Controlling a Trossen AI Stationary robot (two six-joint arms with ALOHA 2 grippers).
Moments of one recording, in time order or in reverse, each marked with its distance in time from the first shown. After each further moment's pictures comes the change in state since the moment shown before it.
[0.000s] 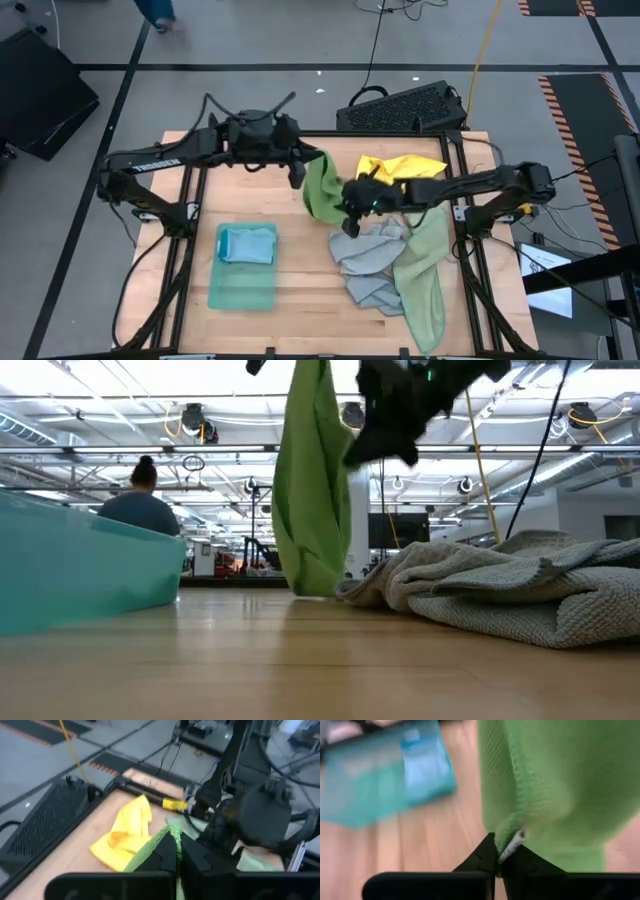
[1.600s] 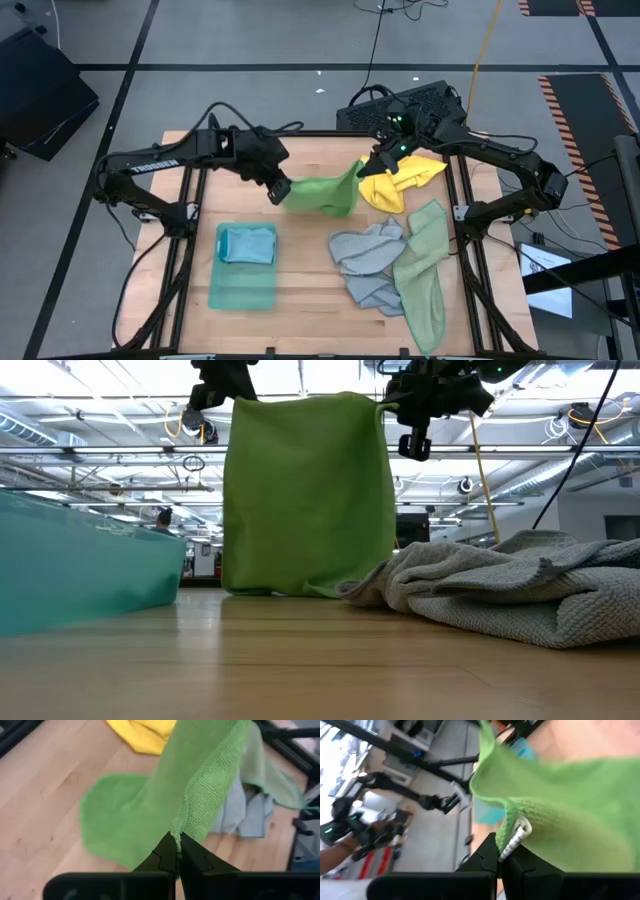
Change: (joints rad) left arm 0.028 -0.032 -0.069 -0.487 0.095 -0.172; right arm -0.600 -0.104 0.104 -0.182 -1.145 0.110
